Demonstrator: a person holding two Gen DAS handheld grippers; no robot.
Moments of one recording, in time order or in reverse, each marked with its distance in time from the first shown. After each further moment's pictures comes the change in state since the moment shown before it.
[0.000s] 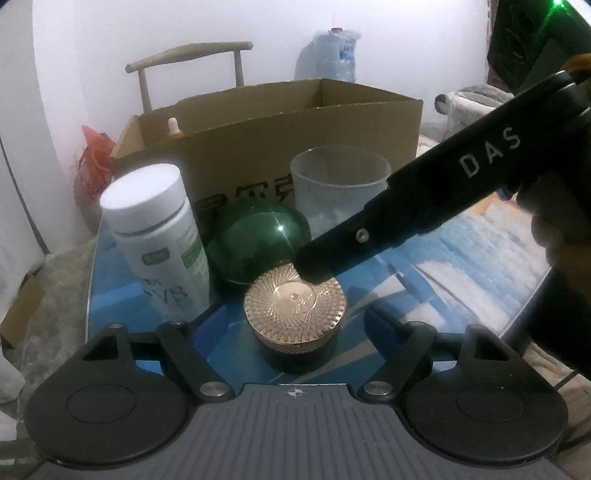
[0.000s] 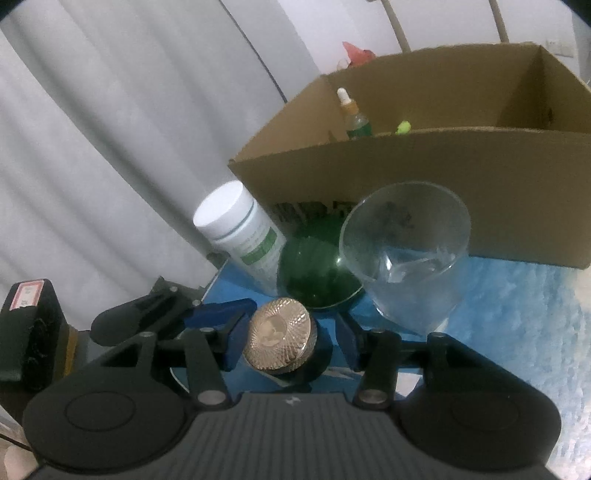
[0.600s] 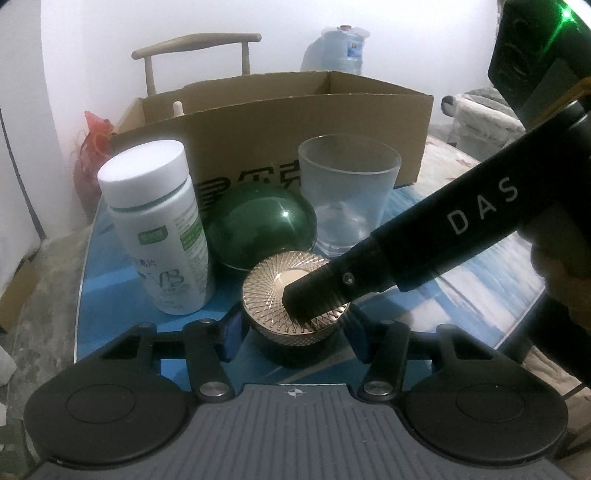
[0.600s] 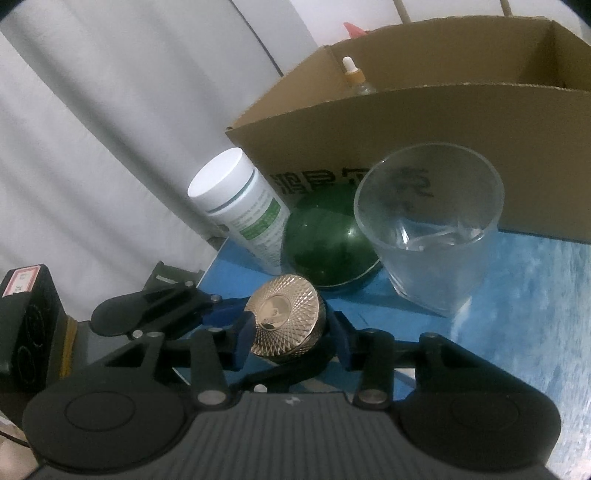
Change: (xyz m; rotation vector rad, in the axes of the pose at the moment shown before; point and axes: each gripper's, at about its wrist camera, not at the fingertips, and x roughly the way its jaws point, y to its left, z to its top) left arm 0.004 0.004 -0.007 -0.043 0.010 -0.002; right arm 0.022 0.003 -0.008 0.005 0.043 0.009
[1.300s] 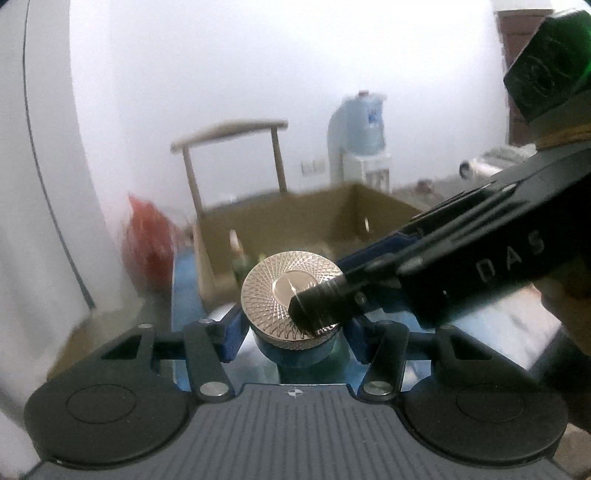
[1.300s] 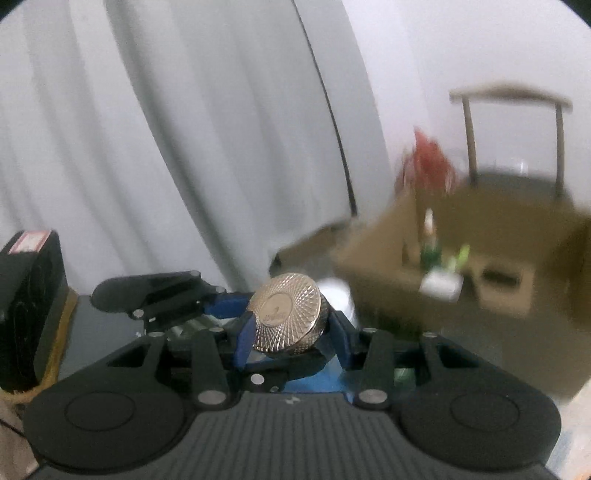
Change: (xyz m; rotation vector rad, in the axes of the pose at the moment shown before) left arm -0.099 -0.005 0.074 0.078 -0.220 0.141; right arm -0.090 0.085 0.037 -0.308 -0.263 0.032
